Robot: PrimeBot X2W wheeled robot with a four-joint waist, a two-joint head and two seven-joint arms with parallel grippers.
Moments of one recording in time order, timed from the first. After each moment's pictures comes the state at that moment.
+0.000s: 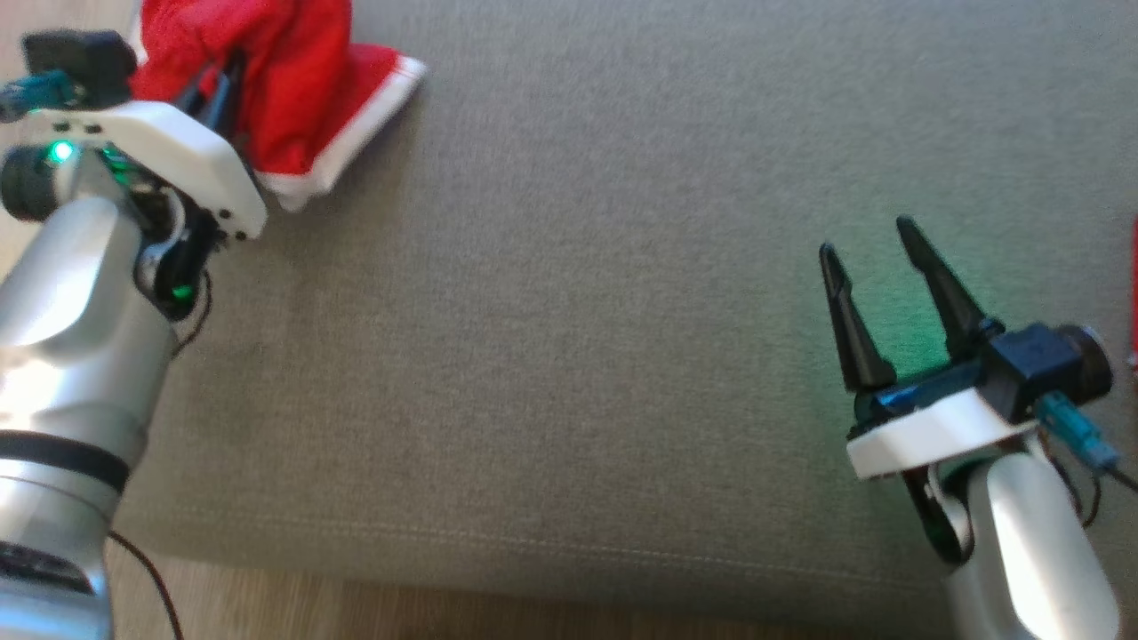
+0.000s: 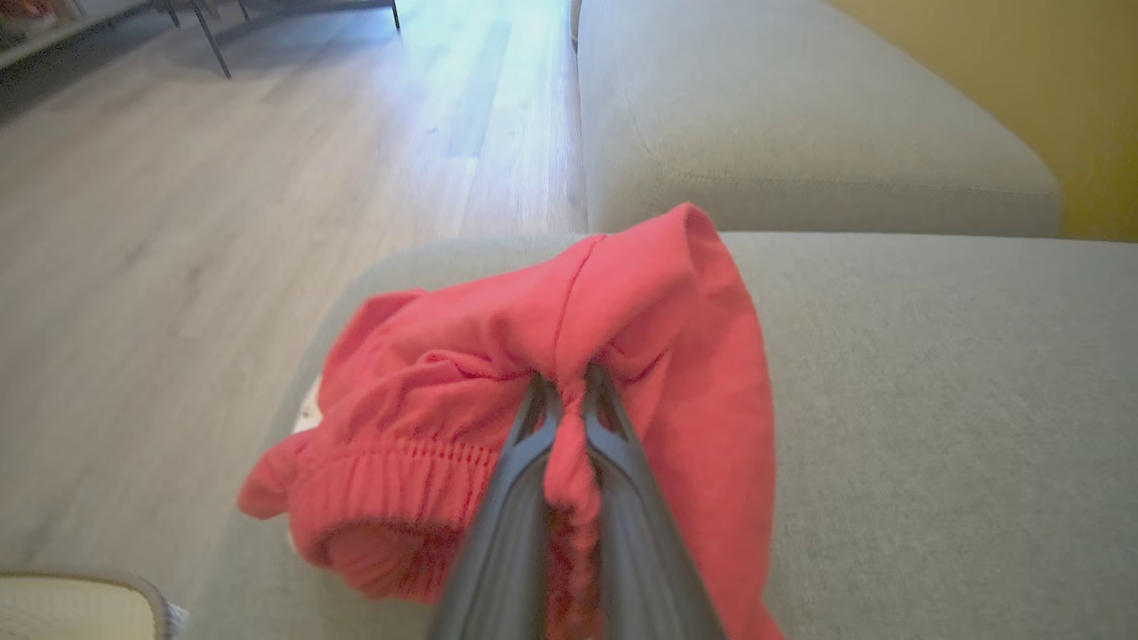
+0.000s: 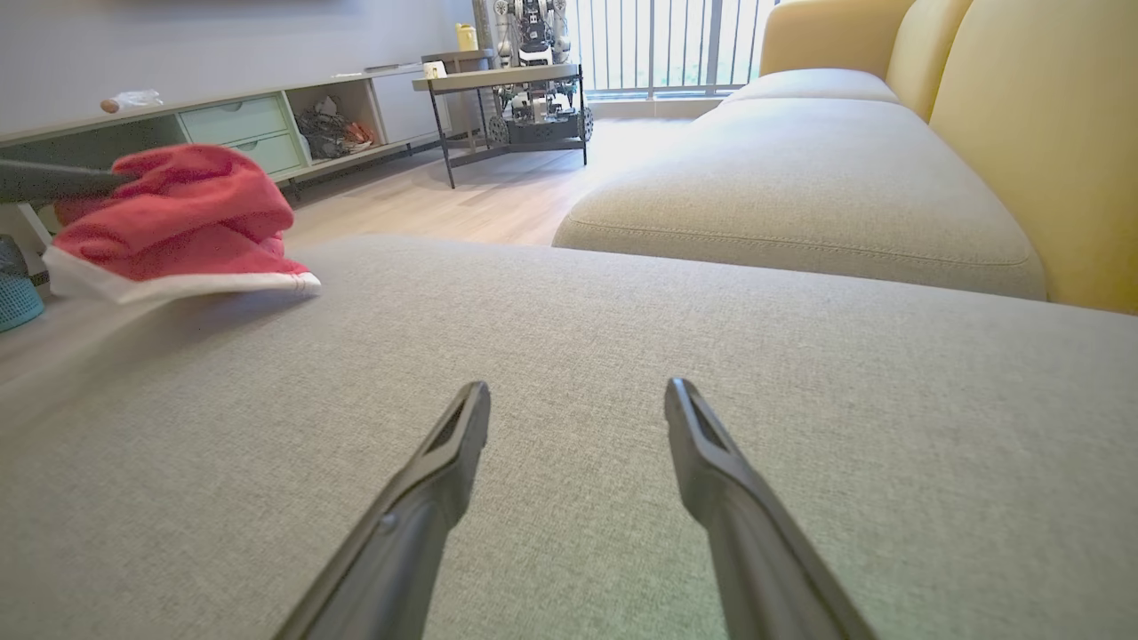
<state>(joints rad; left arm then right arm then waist) -0.95 0.33 -0.60 0.92 -0.71 -0.13 -0.10 -0.22 -0.06 0.01 0.13 0.02 0.13 -0.26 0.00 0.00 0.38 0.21</state>
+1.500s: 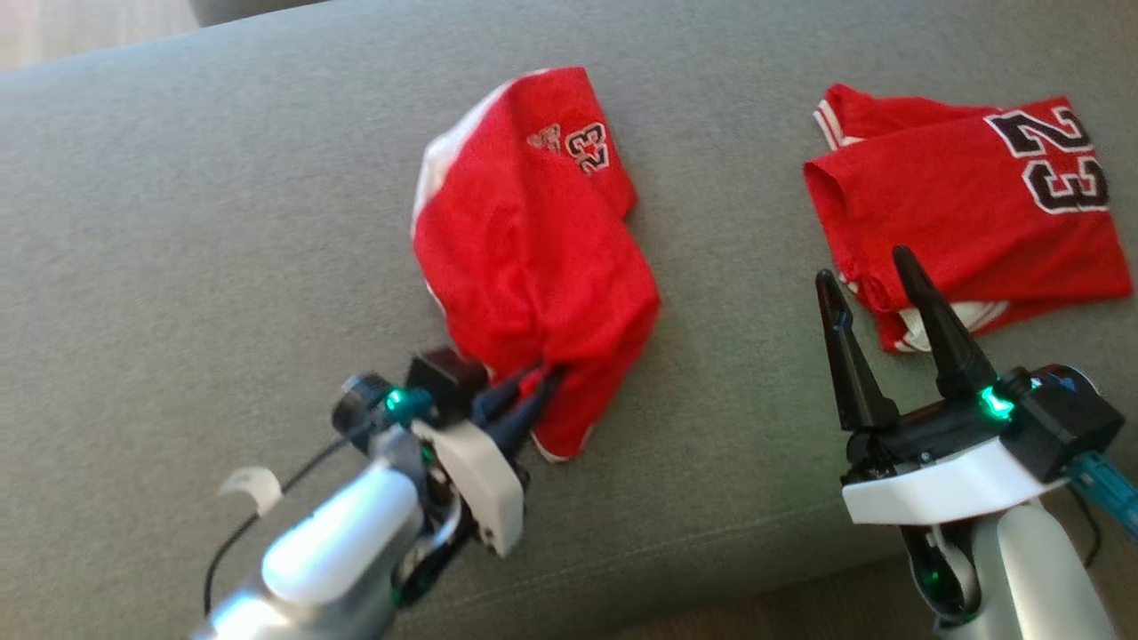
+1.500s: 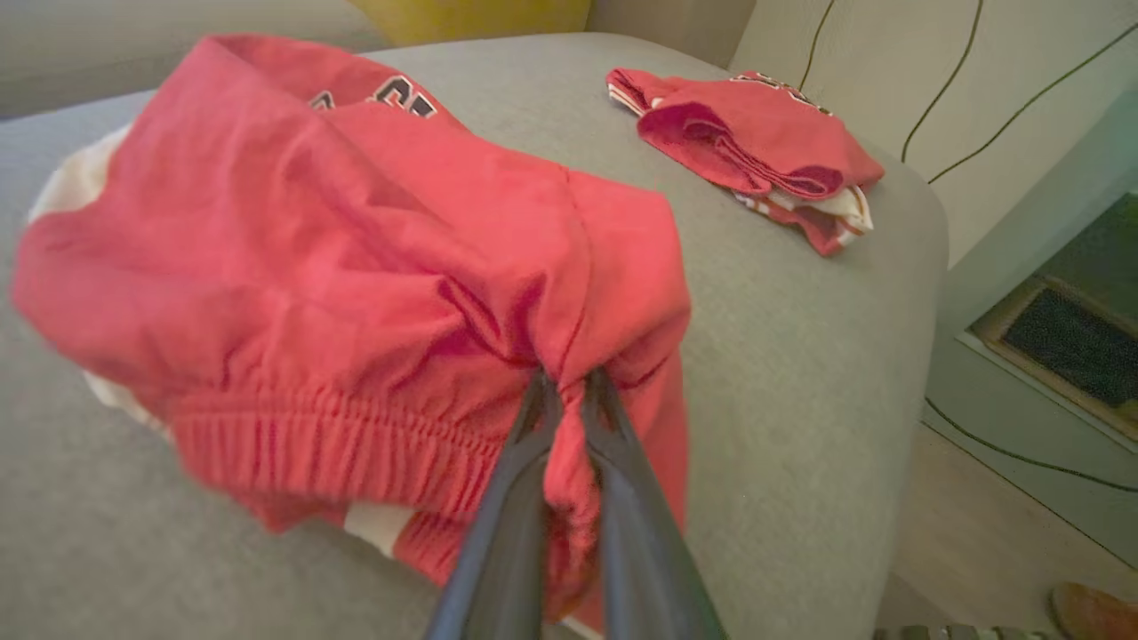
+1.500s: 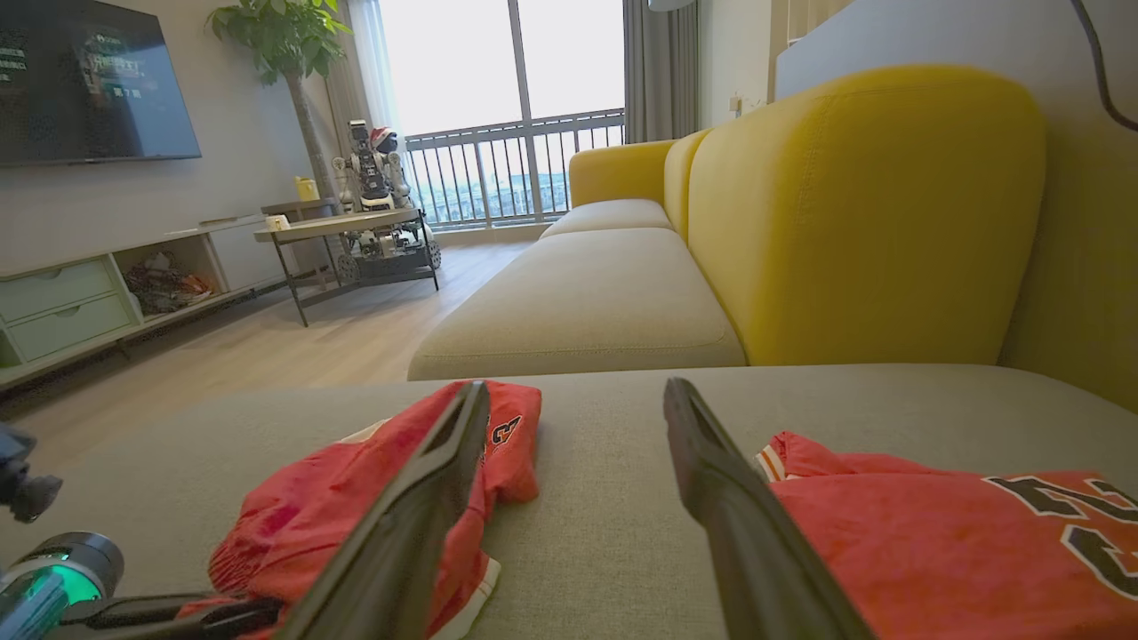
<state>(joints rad) -0.53 0.24 -0.98 0.49 -0.63 -0.07 -0.22 -0.09 -0.05 0.06 -0.05 0.18 0.13 -0.26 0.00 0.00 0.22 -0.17</state>
